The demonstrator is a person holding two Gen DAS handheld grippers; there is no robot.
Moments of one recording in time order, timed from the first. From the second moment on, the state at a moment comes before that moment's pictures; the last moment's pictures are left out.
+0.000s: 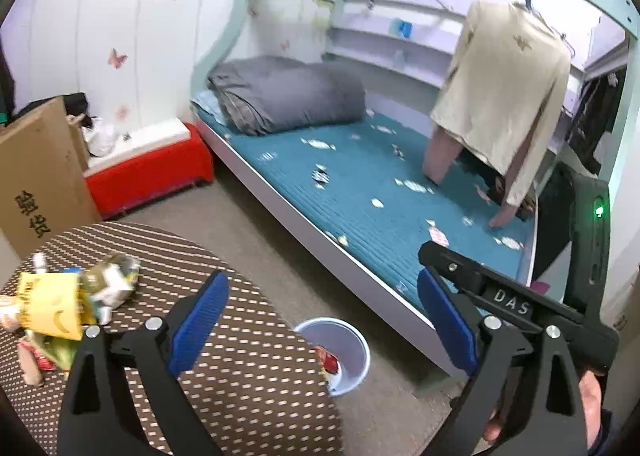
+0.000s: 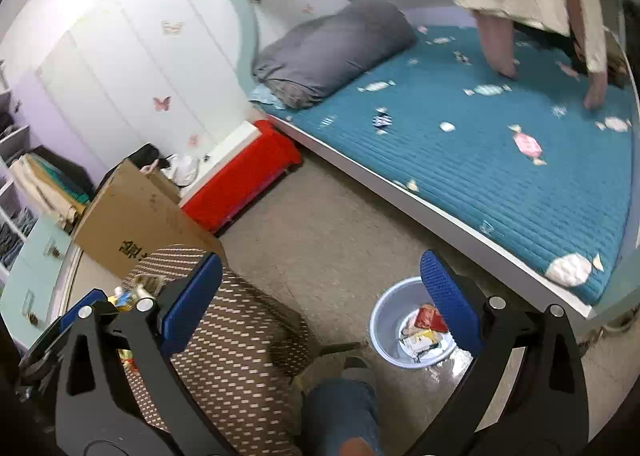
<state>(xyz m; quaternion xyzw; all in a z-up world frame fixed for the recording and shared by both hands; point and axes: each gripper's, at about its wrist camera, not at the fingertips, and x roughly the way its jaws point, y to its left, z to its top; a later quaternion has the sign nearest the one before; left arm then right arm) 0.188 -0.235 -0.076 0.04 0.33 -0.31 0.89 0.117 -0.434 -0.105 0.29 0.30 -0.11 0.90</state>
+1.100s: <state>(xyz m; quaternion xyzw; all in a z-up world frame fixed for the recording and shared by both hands) 0.216 0.091 -0.126 -0.05 0.36 -0.02 0.93 0.232 -0.176 -0.101 0.11 0.37 0.15 0.91</state>
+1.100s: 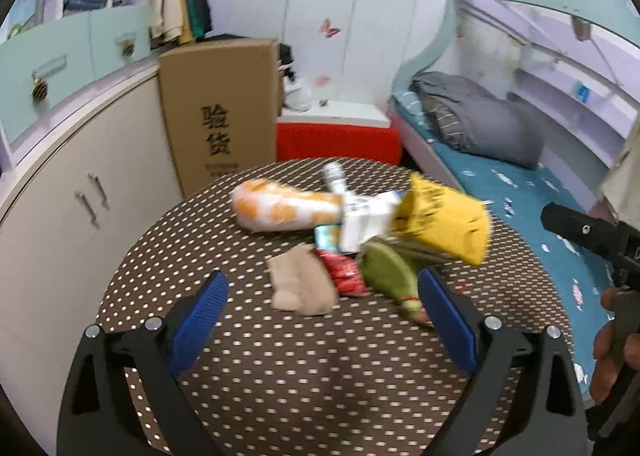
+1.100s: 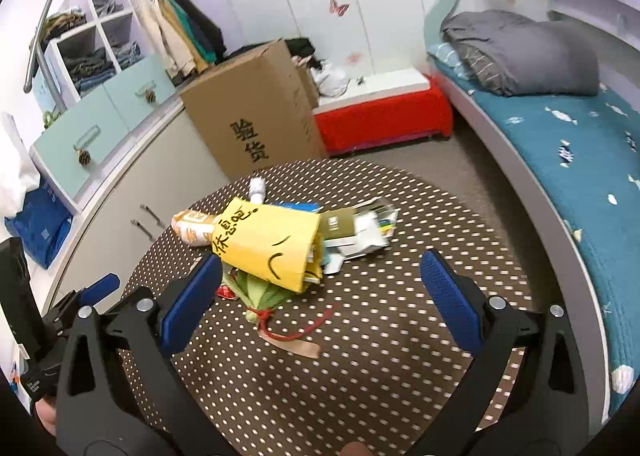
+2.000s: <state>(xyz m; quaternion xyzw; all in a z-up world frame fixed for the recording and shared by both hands) 0.277 0.100 -0.200 -0.06 0.43 -0.05 0.90 0.284 -0.120 -0.145 0.13 0.44 0.12 0.88</state>
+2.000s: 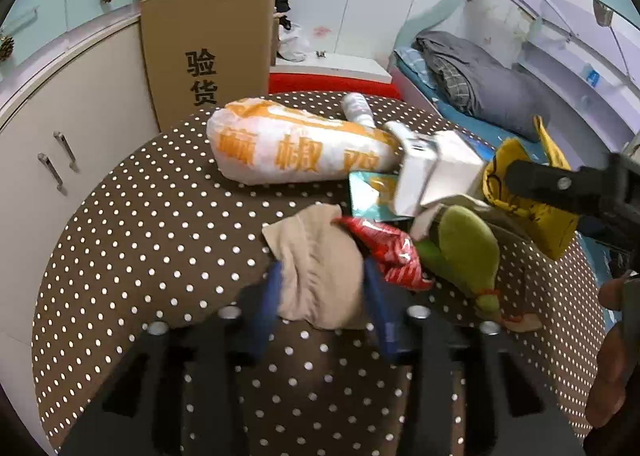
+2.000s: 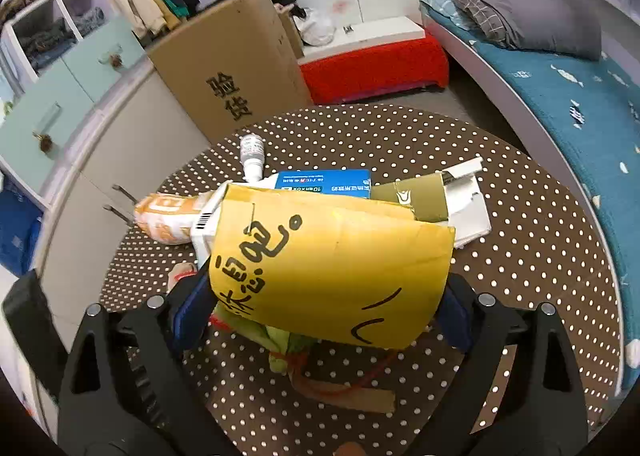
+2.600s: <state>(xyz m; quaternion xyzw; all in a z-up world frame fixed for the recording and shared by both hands) 0.217 0.098 -0.182 -0.09 0.42 -0.06 0.90 0.207 -0.202 -0.135 0.20 0.40 0.16 0.88</state>
